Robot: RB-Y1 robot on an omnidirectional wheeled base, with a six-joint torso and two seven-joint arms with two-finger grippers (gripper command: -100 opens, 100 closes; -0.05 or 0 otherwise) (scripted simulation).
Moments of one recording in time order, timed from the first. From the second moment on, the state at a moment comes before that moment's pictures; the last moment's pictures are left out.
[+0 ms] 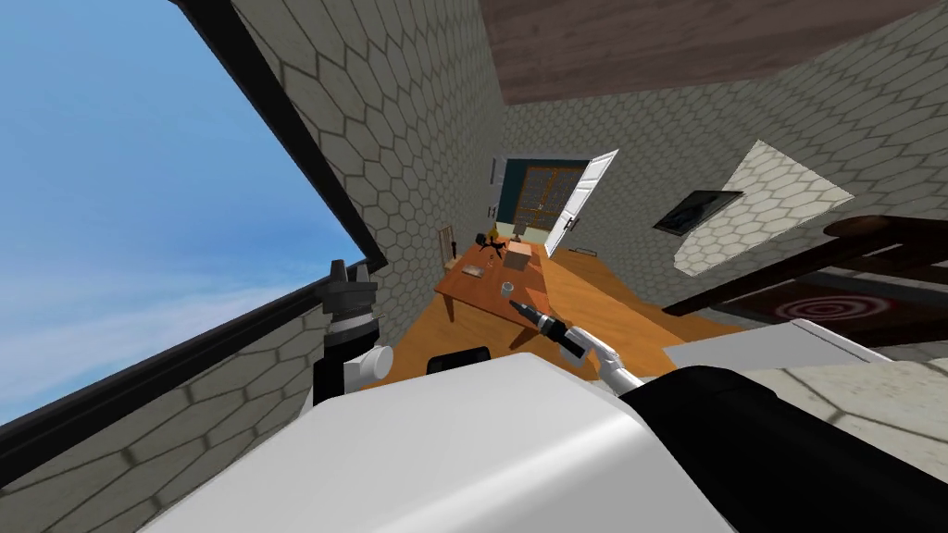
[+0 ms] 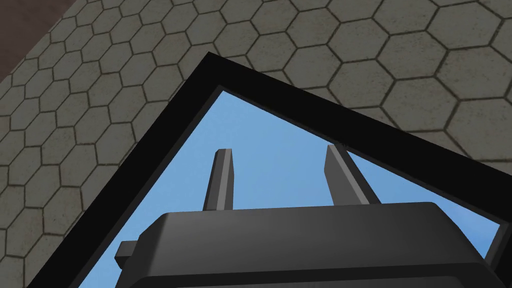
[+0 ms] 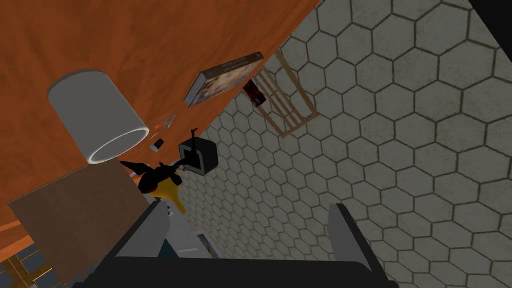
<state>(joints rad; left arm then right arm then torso) 0.46 -0.03 -0.07 -2.22 0.08 -0.47 0.05 0.49 -0.84 0.13 -1.66 0.37 -0.42 -0.09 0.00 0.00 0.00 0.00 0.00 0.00</state>
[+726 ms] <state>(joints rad) 0.46 -0.03 -0.07 -2.22 0.08 -0.47 0.05 0.49 -1.03 0.19 -1.43 0.53 -0.45 -0.06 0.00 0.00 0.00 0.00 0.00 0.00</state>
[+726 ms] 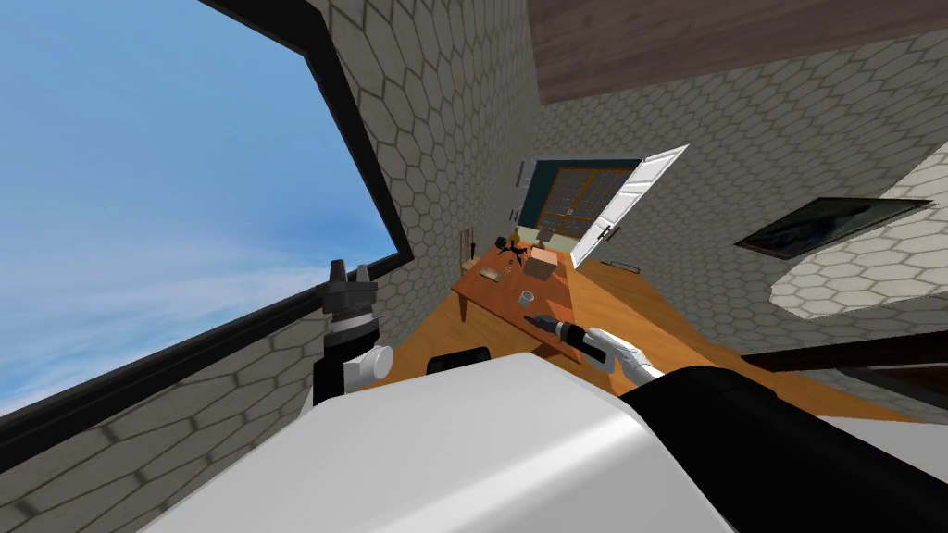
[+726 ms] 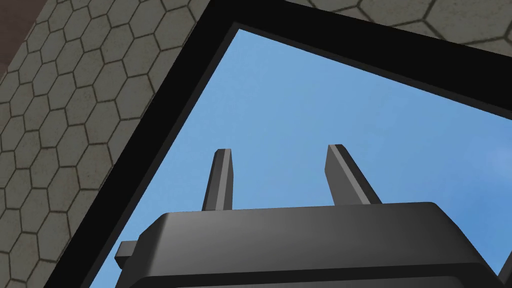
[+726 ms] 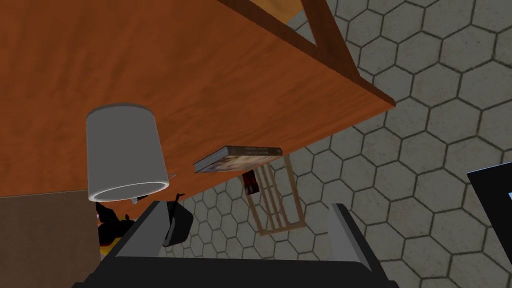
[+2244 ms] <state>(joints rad) 0.46 -0.03 -0.07 -2.22 0.08 -0.47 0.05 0.49 -1.26 0.41 -0.97 0.85 -0.55 0.02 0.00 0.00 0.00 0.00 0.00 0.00</state>
